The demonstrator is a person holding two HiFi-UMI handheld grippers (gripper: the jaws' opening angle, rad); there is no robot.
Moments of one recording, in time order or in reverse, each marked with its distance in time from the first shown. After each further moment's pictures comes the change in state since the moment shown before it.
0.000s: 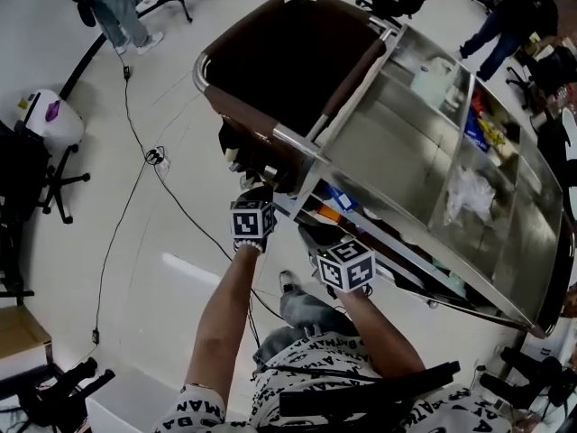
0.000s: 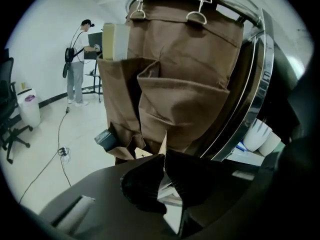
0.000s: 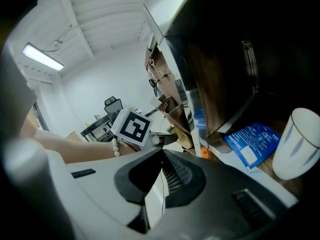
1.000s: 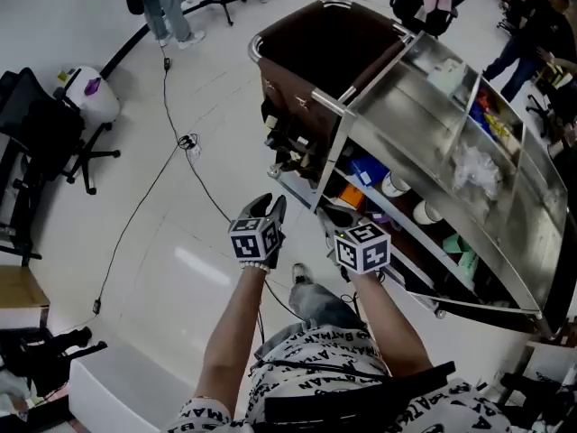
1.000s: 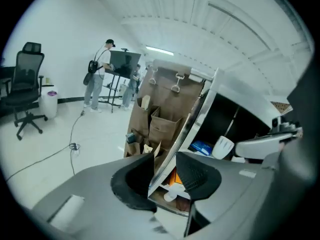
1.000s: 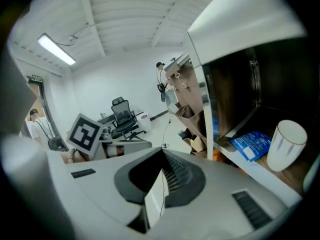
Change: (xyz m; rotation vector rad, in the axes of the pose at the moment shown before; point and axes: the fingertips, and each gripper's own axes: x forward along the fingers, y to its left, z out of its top) left arm -0.171 -0.031 -0.032 -0.154 -0.220 0.032; right arm -0.042 0.056 -0.006 -0.098 -0.065 0.015
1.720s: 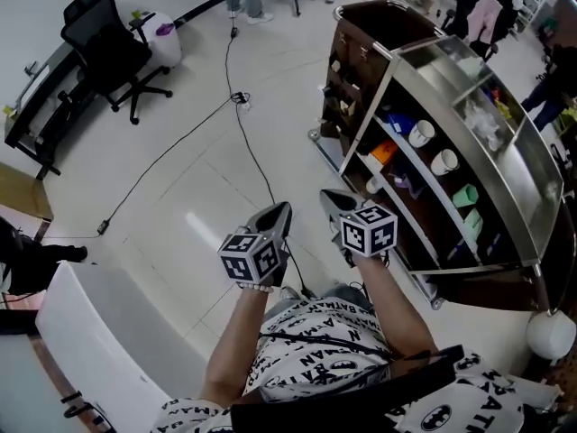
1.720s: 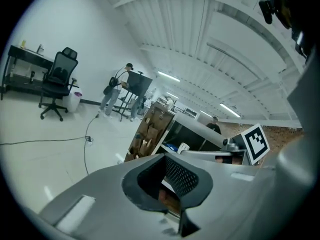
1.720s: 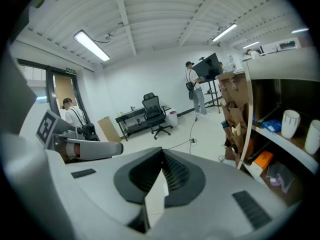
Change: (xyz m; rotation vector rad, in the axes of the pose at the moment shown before) left arm -0.351 -0.099 -0.102 -0.160 -0.241 0.007; right arm -0.133 0.232 -0.093 -0.147 0.018 0.238
